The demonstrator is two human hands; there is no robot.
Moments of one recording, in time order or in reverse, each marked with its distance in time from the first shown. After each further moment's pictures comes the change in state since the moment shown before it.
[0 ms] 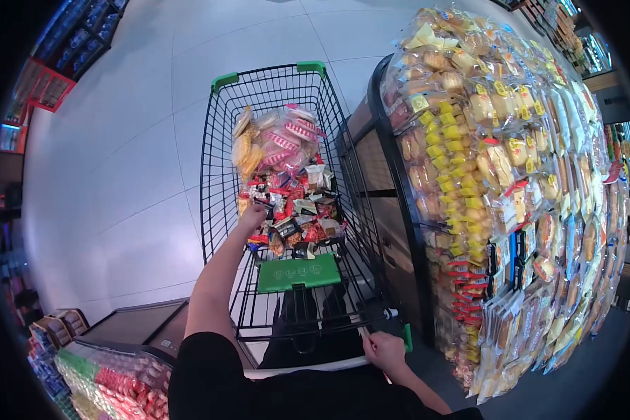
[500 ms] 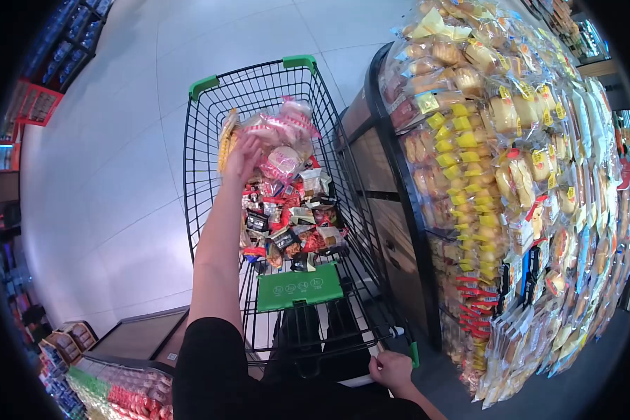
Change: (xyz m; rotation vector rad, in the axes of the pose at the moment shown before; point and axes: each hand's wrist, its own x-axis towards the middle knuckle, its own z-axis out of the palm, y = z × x) left_hand 0.123 0.165 -0.047 -1.267 -0.094 0.181; right_hand 0.006 0.003 0.003 -0.065 0.062 0.051
